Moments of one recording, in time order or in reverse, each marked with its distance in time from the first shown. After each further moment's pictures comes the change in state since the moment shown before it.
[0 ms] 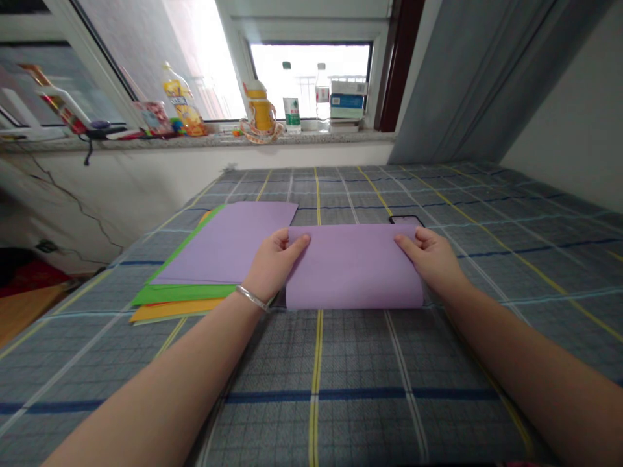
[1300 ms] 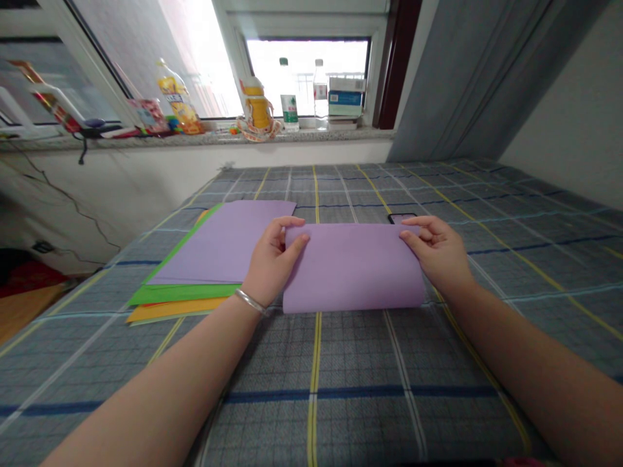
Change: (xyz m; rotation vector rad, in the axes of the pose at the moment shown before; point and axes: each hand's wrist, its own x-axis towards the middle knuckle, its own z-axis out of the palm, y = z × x) left_hand -0.006 0.006 0.004 0.177 0.132 0.199; right_hand 0.000 0.001 -0.006 -0.131 0.146 -0.227
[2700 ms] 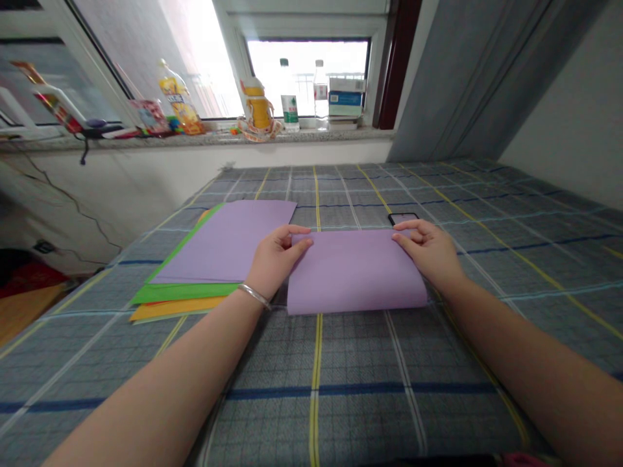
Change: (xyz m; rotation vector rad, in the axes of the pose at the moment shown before) left_hand 0.005 -0.006 -0.001 0.134 -0.030 -0.040; right_hand 0.007 0.015 0.001 -0.209 -0.044 0.000
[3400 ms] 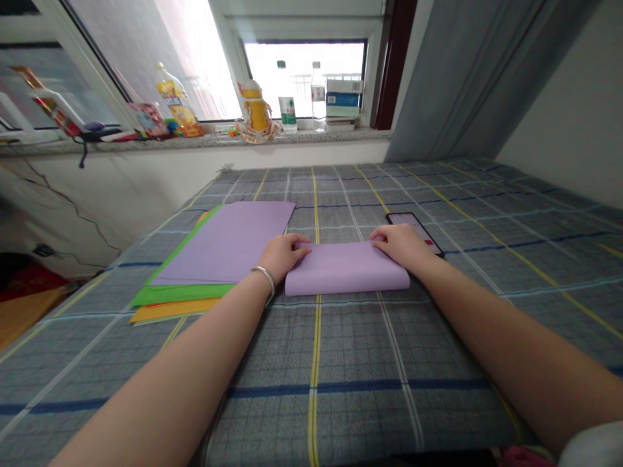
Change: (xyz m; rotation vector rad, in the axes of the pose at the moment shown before) left_hand 0.036 -0.042 0.007 0.550 -0.241 -0.024; right_hand 0.037 0.003 0.021 -0.698 -0.350 -0.164
